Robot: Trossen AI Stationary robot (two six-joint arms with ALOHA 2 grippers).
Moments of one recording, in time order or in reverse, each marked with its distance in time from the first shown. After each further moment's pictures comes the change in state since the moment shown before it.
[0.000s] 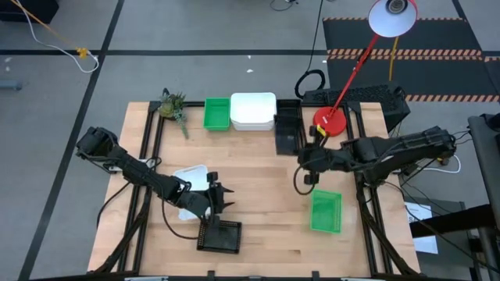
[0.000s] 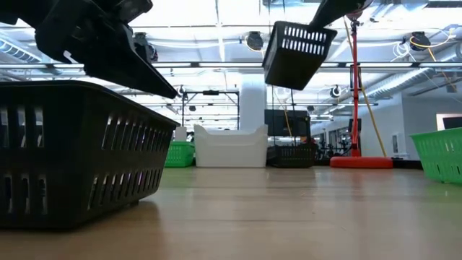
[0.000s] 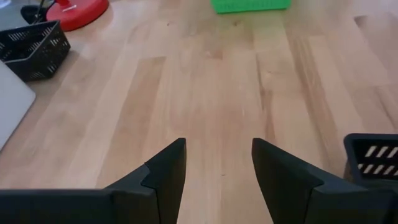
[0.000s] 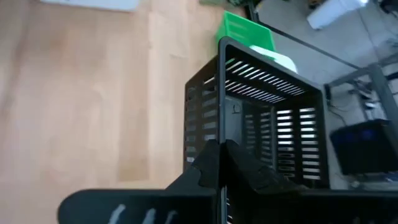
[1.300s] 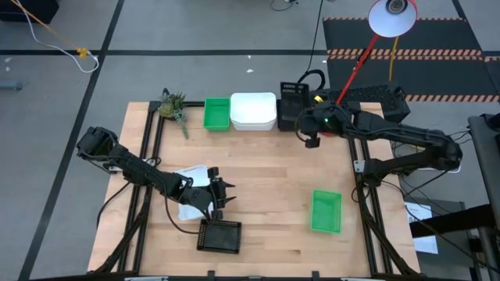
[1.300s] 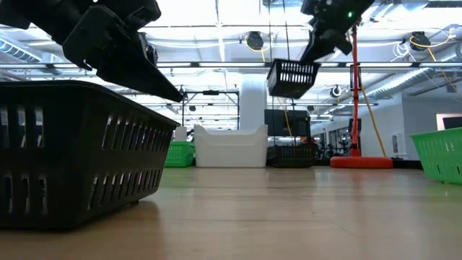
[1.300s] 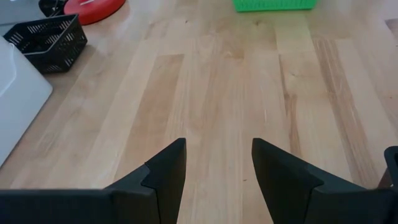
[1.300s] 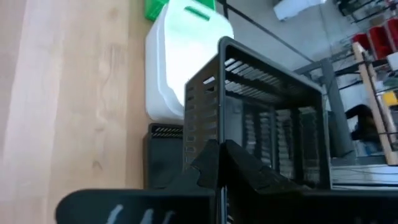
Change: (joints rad) left arm 0.055 0.000 0.000 0.000 0.001 0.000; right arm -0.500 -0.072 -0.142 0.255 -0.190 -0.518
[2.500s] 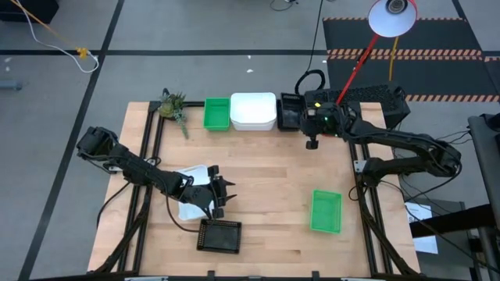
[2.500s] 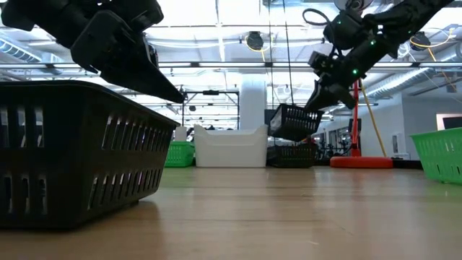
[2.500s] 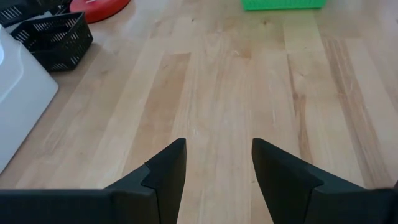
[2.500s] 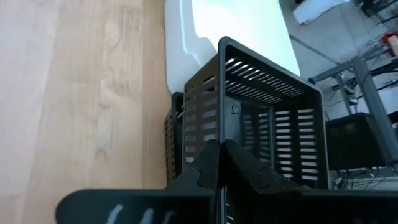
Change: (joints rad) left arm 0.019 0.000 0.000 -0.001 0.000 0.003; right arm -0.261 -0.001 -0.421 0.479 -0.308 -0.099
